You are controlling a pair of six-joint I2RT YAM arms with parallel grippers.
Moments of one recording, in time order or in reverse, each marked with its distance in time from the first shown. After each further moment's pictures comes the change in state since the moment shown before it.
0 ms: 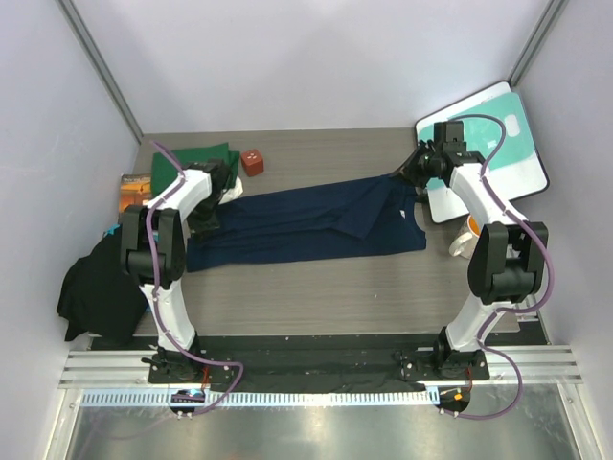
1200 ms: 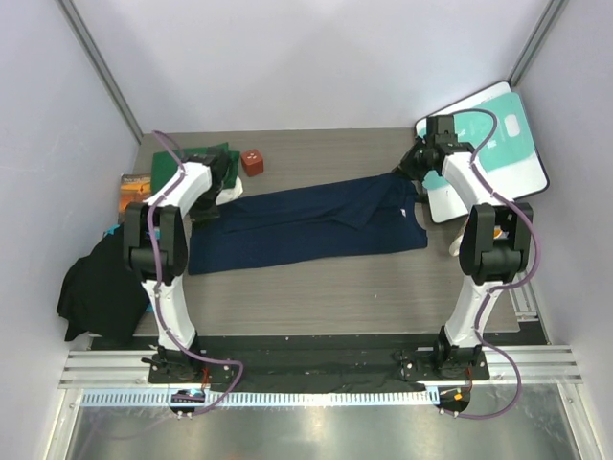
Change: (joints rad) left arm 0.001 0.055 0.117 0.030 -0.018 0.074; right arm 0.001 0.163 0.140 -0.020 0.111 -0.014
